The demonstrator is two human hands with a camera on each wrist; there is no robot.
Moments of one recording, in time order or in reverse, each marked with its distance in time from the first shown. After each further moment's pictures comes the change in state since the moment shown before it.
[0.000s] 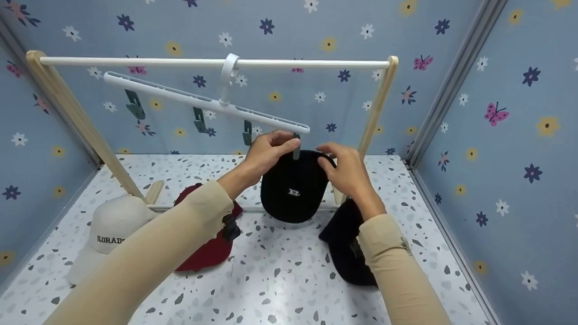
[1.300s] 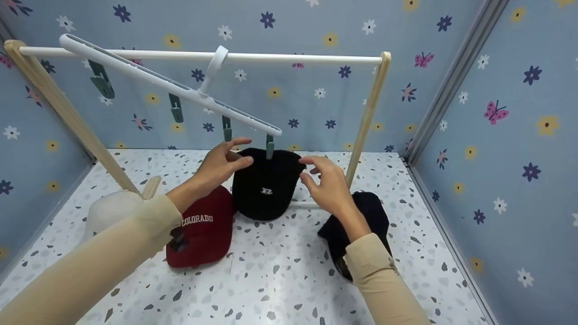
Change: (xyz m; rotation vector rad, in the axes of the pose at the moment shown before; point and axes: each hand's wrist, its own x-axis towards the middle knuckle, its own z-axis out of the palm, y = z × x) left_hand -0.038 -0.054 -0.087 0.269 0.016 0.031; right_hand -0.030 -0.027 0.038 0.151 -0.012 0.041
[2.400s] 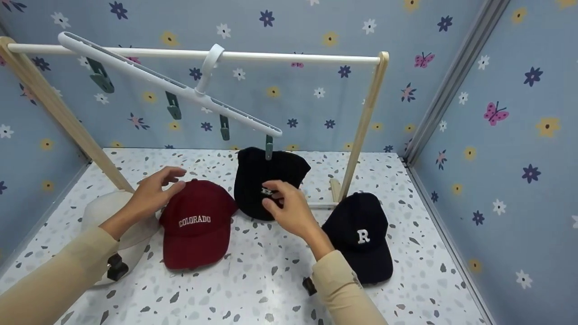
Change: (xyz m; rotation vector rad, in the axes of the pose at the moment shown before) left_hand -0.062 -0.123 -0.099 0.255 0.031 -0.067; right_hand -0.020 -0.014 0.084 0.251 -0.177 0.036
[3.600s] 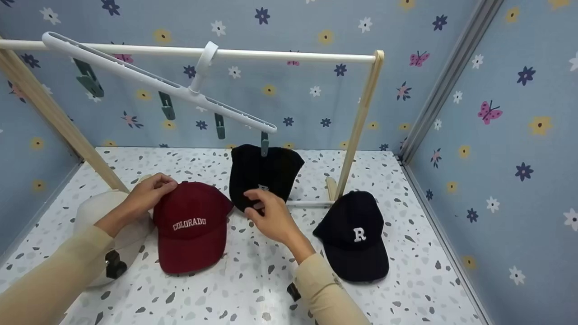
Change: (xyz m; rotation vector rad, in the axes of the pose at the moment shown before) left_hand 0.004 -0.021 0.002 -0.112 -0.107 -0.249; right_hand 0.000 0.003 0.035 0.054 -0.063 0.022
